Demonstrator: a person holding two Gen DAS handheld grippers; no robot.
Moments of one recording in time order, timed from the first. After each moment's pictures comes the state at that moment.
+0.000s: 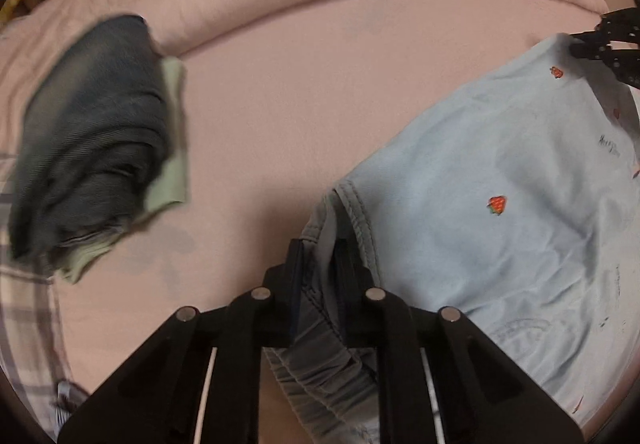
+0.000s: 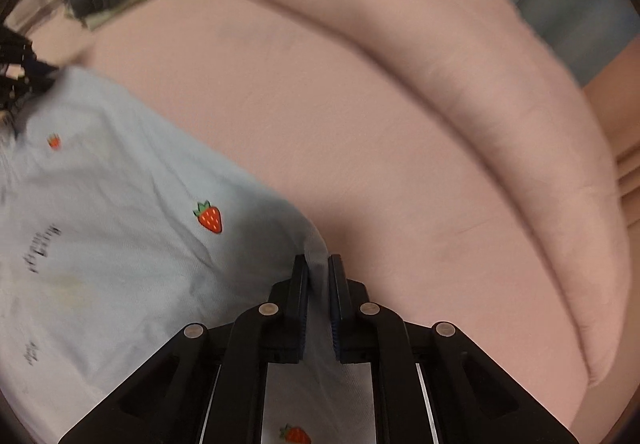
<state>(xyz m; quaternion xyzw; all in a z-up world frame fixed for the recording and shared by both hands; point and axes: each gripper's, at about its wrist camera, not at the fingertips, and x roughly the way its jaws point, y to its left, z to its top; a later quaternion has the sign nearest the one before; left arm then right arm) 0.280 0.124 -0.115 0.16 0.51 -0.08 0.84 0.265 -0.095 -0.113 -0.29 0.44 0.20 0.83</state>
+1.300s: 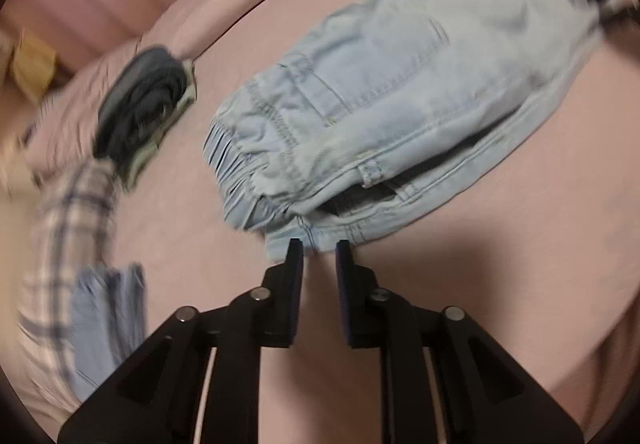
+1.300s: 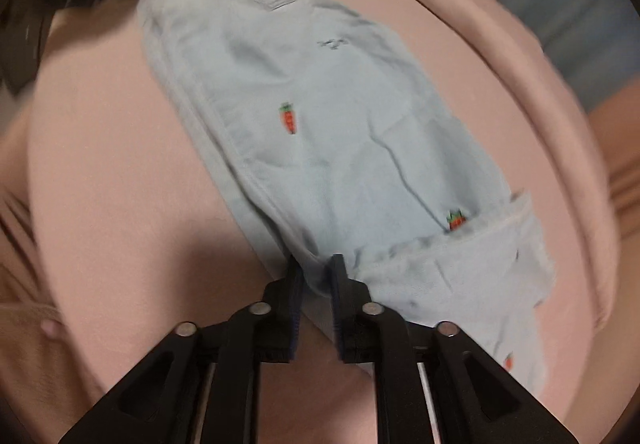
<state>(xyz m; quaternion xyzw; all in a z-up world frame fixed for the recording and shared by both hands) -0.009 0.124 -0.143 0.30 0.44 -0.08 0.84 0.012 -0.122 -0.154 -0.32 0.43 0.27 0.80</state>
